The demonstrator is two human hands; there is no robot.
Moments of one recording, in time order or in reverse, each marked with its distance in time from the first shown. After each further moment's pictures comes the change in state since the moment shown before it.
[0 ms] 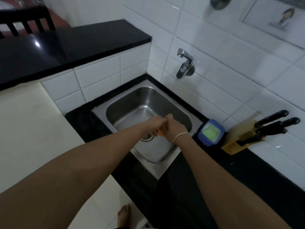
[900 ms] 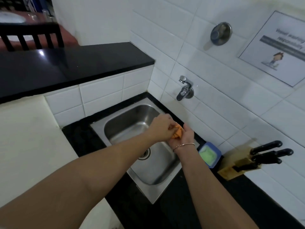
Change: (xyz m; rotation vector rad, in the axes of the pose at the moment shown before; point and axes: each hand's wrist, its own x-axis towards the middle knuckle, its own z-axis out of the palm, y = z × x) left_hand 0.019 0.045 -0.013 0.596 0.382 0.741; right_hand 0.023 -0.025 -0.045 2.038 0.093 0.404
